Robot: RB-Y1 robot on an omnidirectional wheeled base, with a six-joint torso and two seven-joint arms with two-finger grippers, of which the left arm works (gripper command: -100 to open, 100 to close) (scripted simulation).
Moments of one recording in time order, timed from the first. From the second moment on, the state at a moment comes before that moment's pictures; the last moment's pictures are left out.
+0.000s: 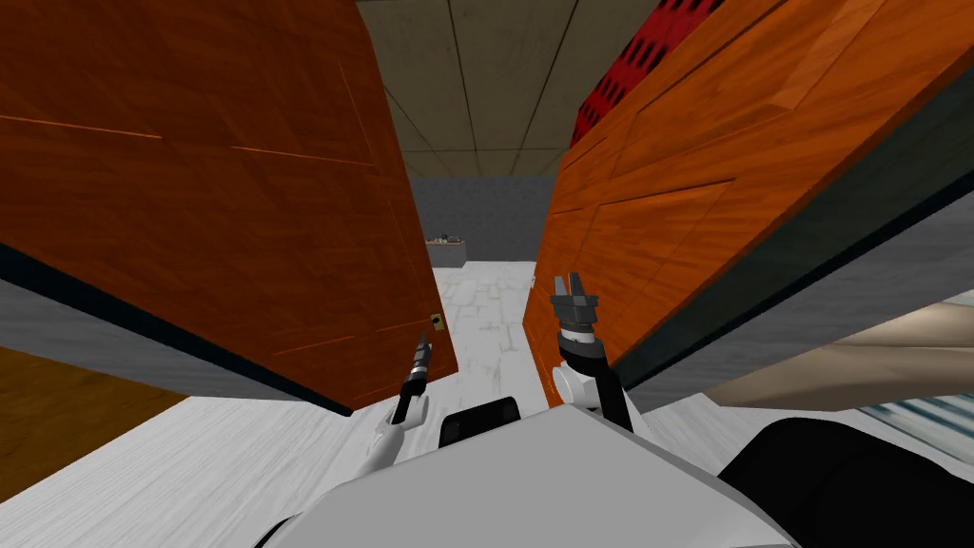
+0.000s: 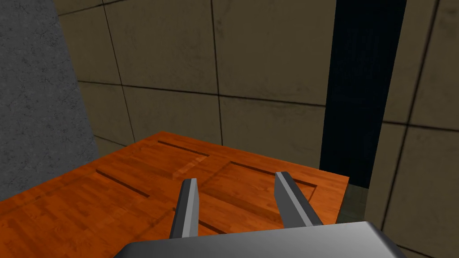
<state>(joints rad) -0.21 0.07 0.10 -0.55 0.01 -0.82 0.04</state>
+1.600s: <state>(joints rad) -0.20 0.07 0.12 -0.54 0.02 -0.84 0.02</state>
